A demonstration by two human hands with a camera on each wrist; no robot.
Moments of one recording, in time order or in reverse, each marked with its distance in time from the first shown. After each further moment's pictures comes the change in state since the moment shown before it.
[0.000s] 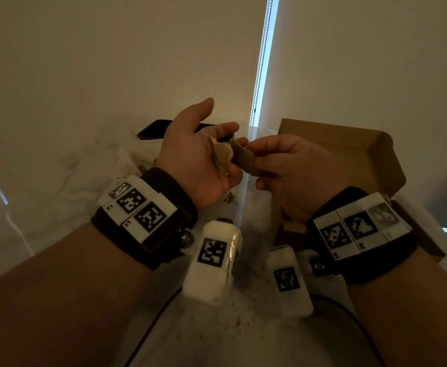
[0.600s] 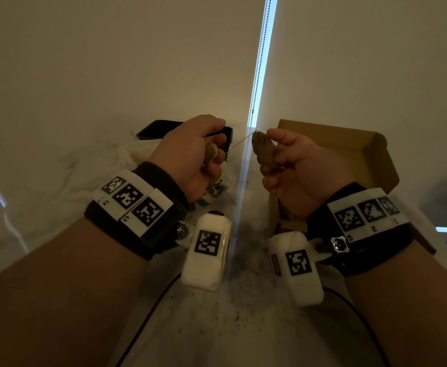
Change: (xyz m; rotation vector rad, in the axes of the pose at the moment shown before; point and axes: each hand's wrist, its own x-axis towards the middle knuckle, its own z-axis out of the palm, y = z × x) left_hand 0.009 0.008 -0.003 0.231 0.230 0.093; right_hand 0.009 0.000 -0.012 0.347 0.054 0.183
